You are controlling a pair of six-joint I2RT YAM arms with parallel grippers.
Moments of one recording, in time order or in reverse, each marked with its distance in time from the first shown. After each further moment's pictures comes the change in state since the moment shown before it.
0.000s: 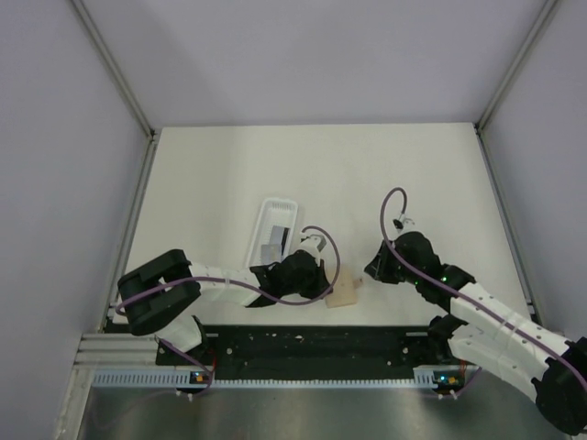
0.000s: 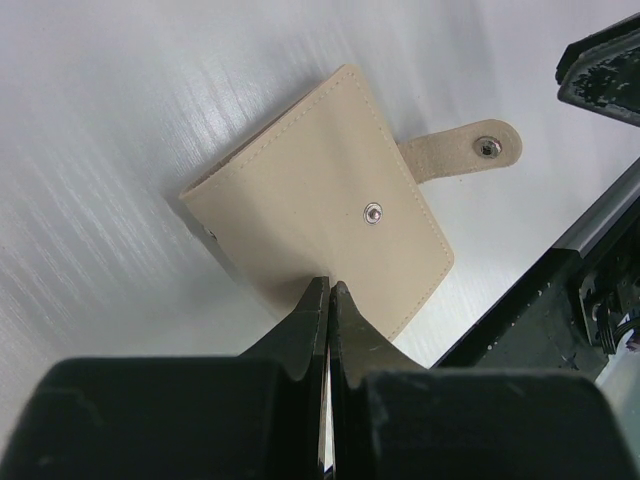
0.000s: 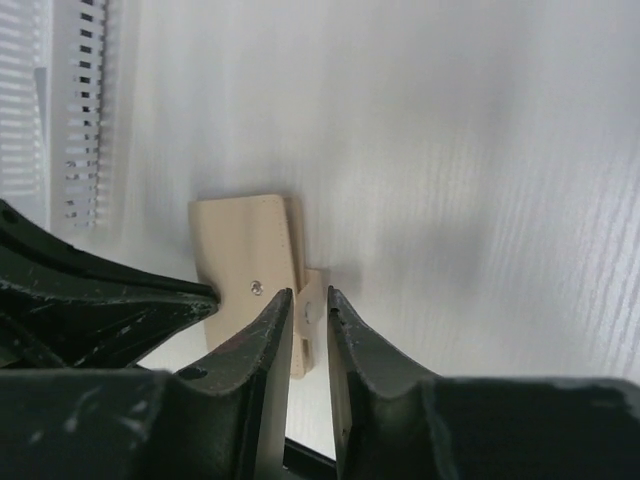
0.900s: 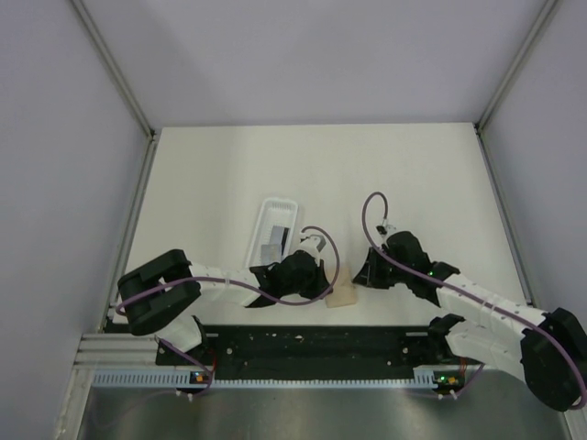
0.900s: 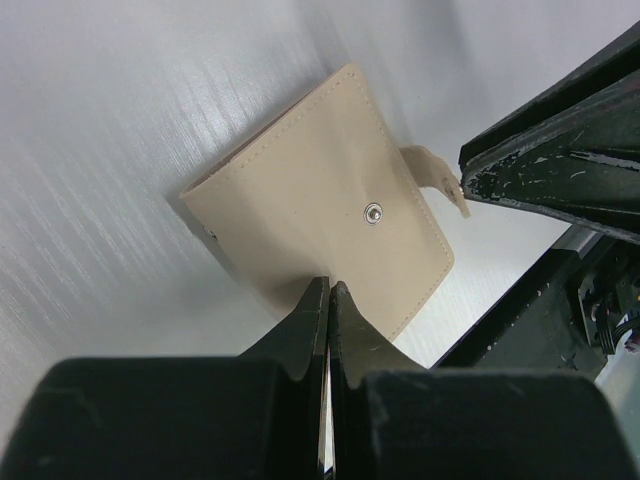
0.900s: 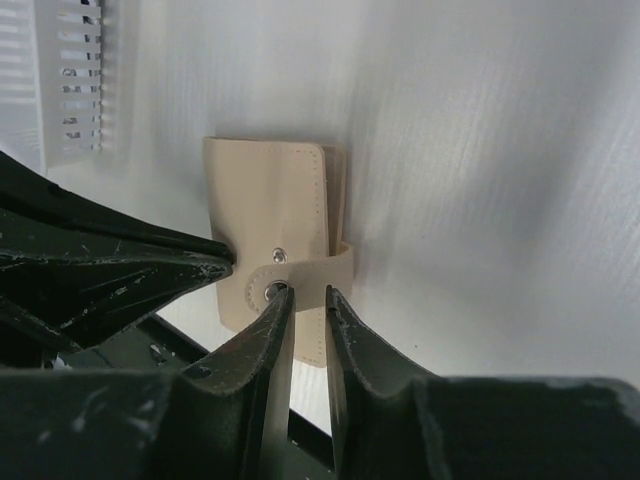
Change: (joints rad) left arm 0.001 0.000 -0.006 0.010 0.000 -0.003; right arm -0.012 0.167 -0.044 0.124 -0.198 -0.028
